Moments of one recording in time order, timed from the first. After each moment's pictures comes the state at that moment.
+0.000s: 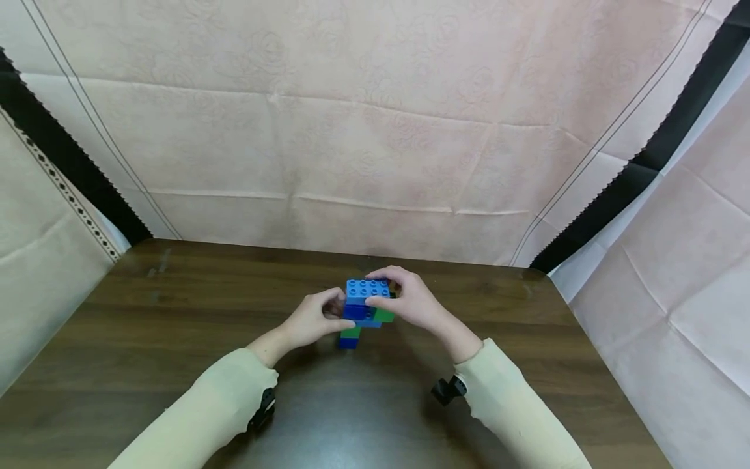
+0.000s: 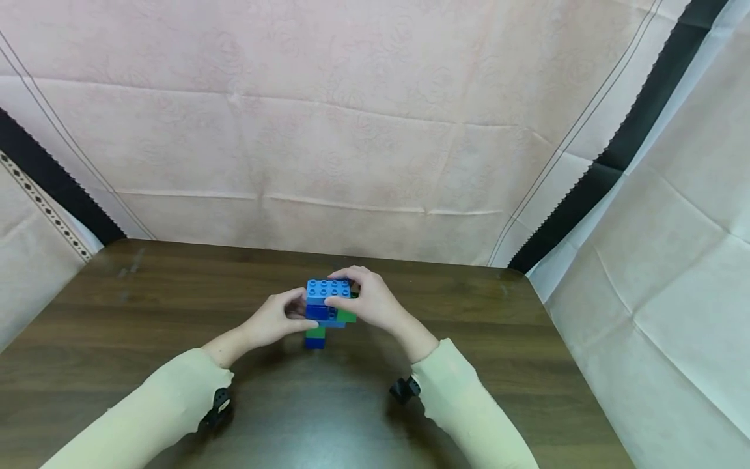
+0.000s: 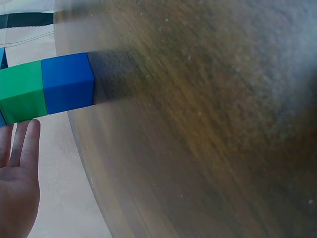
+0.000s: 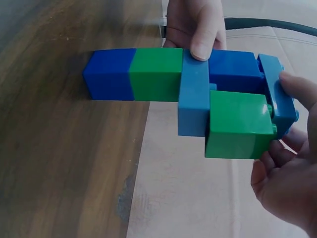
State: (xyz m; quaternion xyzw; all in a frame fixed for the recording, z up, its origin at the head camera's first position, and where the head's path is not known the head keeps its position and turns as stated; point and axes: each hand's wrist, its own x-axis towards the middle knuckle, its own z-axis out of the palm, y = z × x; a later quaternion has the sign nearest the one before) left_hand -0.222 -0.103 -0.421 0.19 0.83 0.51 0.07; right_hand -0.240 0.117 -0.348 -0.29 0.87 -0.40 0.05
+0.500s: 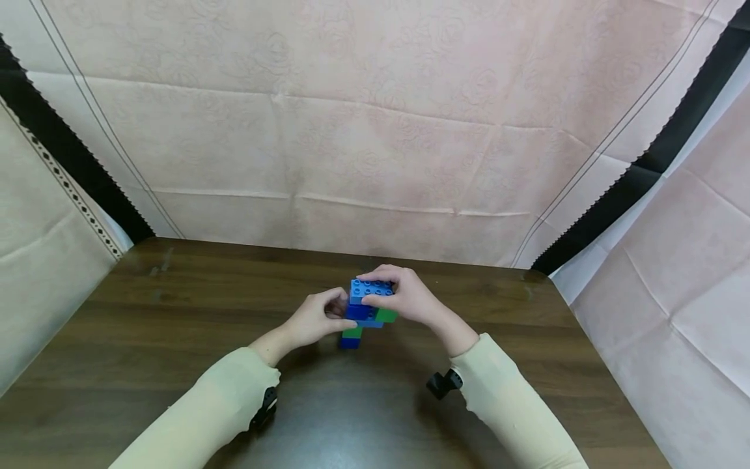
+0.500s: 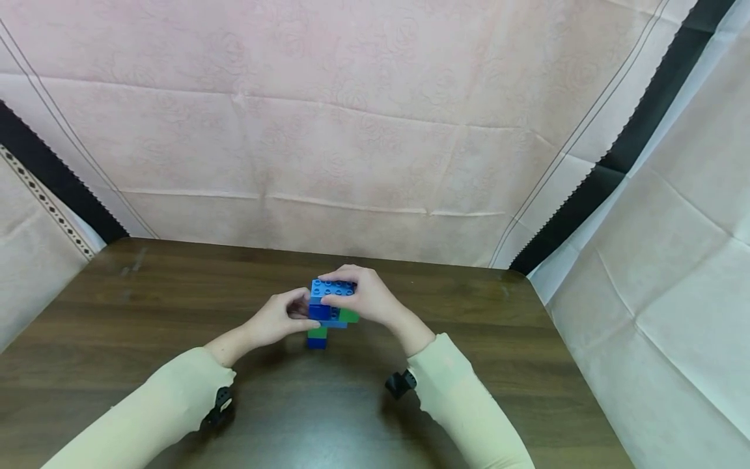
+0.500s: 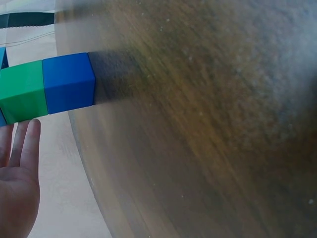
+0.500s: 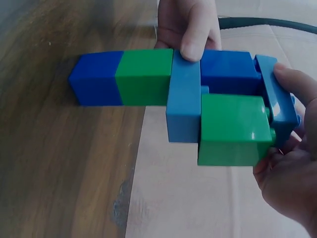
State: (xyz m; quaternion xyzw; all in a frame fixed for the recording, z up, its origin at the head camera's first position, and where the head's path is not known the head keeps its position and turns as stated) left_hand -0.220 -0.104 -0.419 0.20 0.83 0.52 0.07; right_hand -0.247 0.108 -0.345 -0.35 0.85 -0.40 0.07
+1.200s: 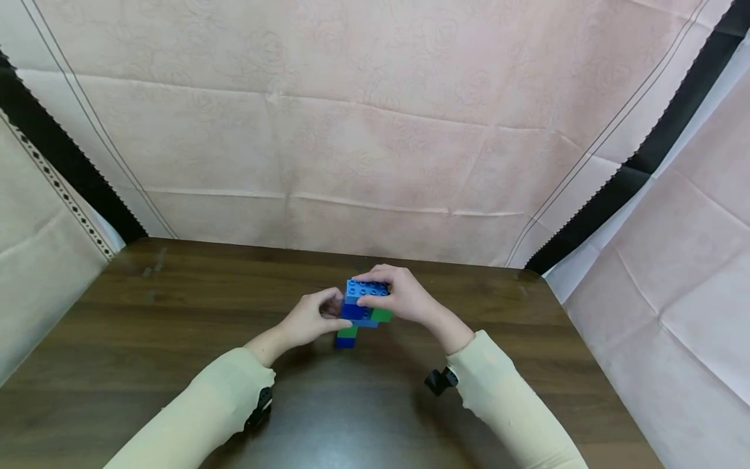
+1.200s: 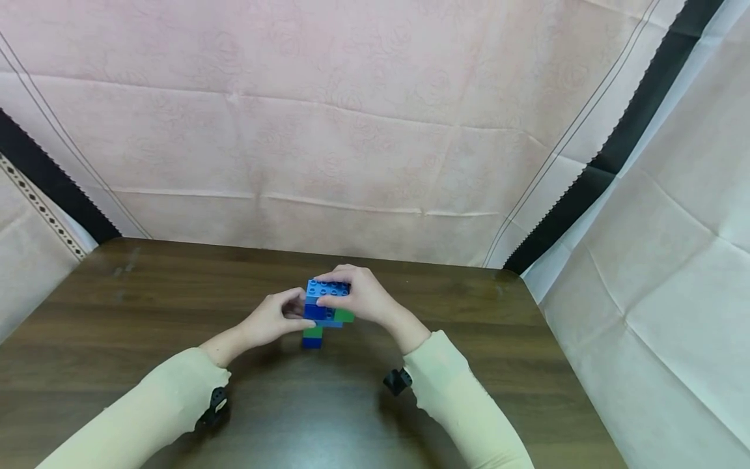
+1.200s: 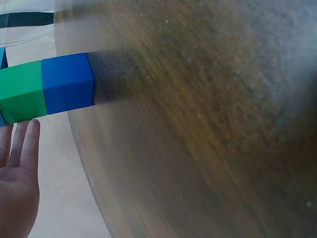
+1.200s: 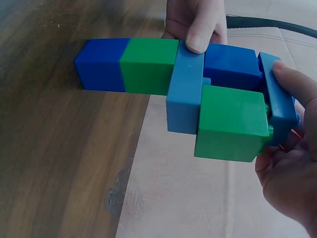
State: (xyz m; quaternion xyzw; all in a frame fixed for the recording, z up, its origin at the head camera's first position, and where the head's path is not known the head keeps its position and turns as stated) left_hand -0.221 -0.102 -0.422 0.19 0.83 0.51 0.06; right_hand -0.246 0.110 -0.340 -0.37 0.86 -0.35 0.06
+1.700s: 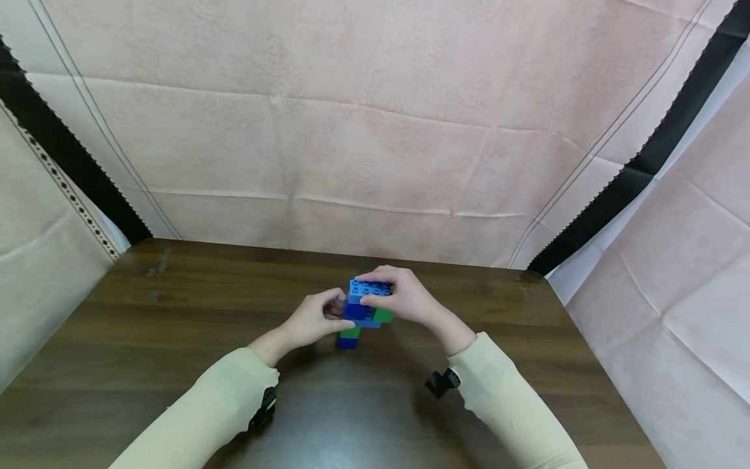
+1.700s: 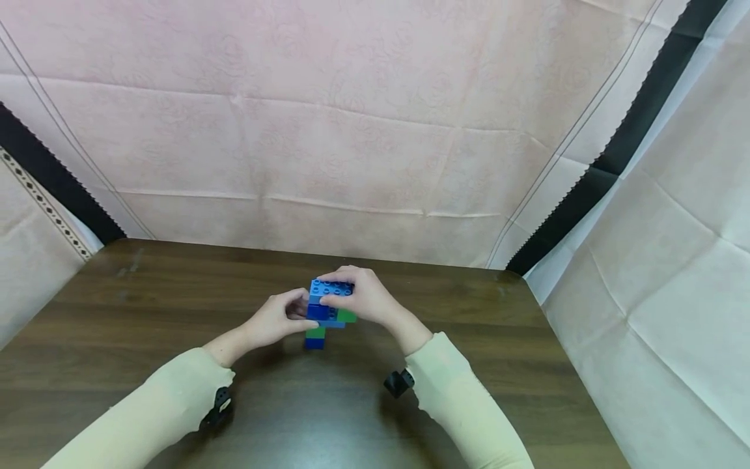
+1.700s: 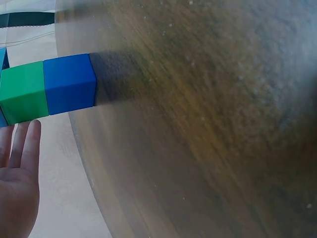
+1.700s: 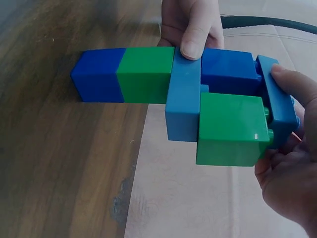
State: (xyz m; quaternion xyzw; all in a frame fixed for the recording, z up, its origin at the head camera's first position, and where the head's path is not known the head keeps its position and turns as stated) left_hand -0.220 -0.101 -0.421 0.20 0.83 0.51 0.06; right_hand -0.245 0.110 -0.342 -0.35 0.86 -0.37 0.07
